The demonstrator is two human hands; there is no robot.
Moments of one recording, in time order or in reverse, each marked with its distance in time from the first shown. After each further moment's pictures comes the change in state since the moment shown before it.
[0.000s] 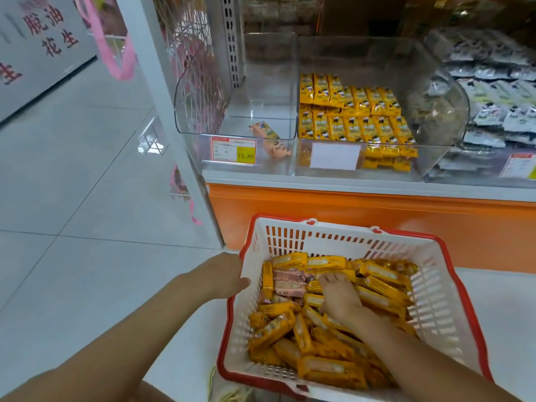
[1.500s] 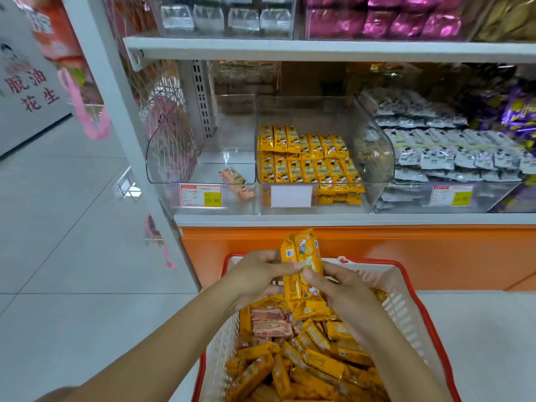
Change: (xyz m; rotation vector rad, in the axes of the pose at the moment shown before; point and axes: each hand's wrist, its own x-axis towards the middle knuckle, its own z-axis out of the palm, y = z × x) left_hand 0.008 0.100 -0.041 -1.399 -0.058 0.283; right_hand -0.127 0.019 -0.150 1.771 0.269 -0.176
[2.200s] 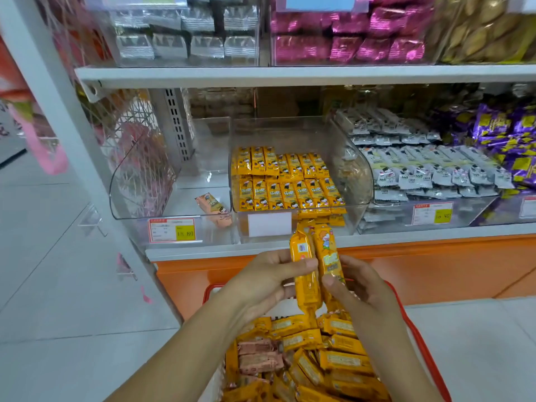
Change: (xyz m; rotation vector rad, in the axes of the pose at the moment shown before) left_hand 0.025 0.046 0.036 -0.140 -0.172 0.100; right_hand 0.000 -0.024 -0.026 -0.084 0.389 -0.341
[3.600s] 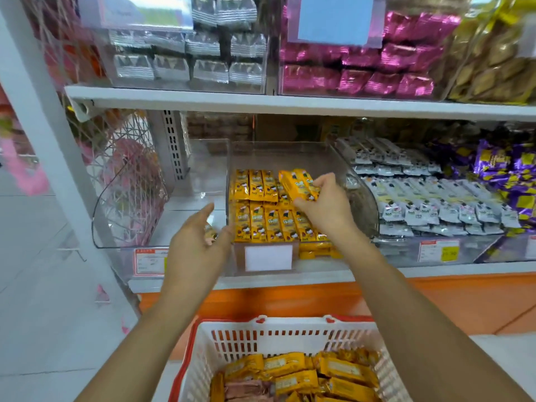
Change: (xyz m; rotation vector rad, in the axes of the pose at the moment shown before) left_hand -0.005 0.065 -0.059 0.825 0.854 0.547; right_hand 0.198 -0.058 0.056 -0.766 0.046 -0.144
